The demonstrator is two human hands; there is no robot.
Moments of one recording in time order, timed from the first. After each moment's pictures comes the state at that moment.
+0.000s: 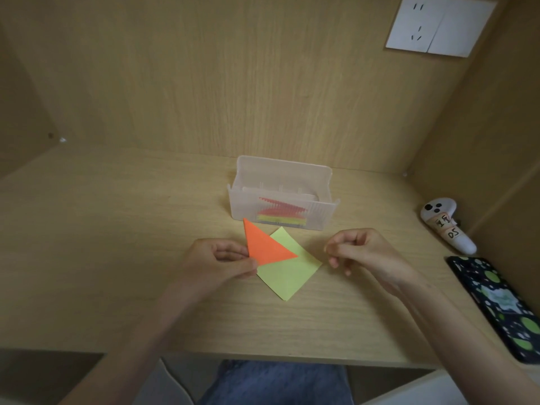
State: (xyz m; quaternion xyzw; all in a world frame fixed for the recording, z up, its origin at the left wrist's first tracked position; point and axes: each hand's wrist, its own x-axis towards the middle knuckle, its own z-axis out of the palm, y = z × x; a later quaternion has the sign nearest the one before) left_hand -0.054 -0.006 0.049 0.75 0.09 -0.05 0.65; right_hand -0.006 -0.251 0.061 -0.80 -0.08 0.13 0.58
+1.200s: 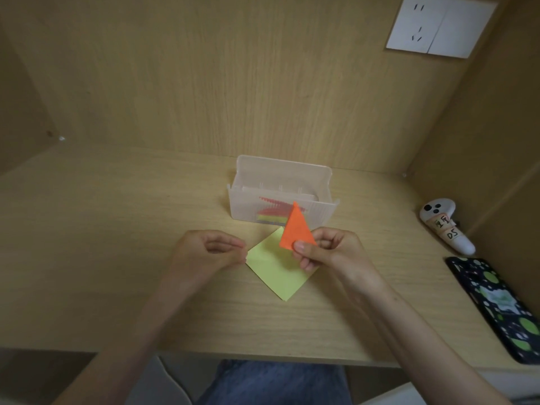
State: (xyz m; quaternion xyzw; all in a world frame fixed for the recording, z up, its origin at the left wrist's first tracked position) left_hand -0.046 0.006 0.044 0.78 0.09 0.00 0.62; right_hand -0.018 -0.208 0.049 -0.72 -0.07 0.11 0.68
